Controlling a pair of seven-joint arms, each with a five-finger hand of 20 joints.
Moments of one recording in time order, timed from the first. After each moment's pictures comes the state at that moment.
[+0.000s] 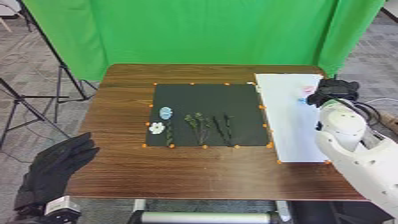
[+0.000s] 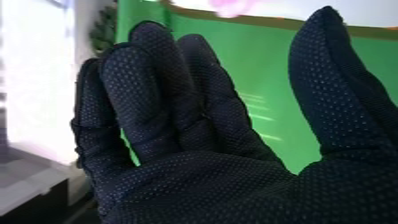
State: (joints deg) left arm 156.3 -51.8 -108.4 -132.8 37.2 14.2 24.7; right arm -72.5 -42.1 61.0 -93.7 -134.7 -12.6 45.0
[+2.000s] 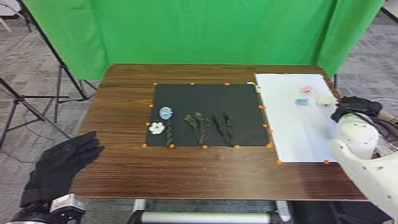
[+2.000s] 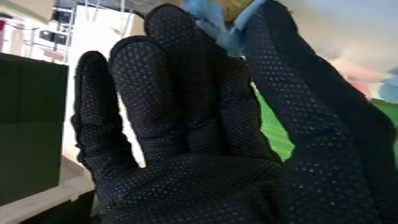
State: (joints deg) left arm 153.9 -51.8 -107.0 -132.3 37.7 13.5 23.3; right arm -77.3 -42.2 65.9 -84.8 -138.0 -13.0 44.0
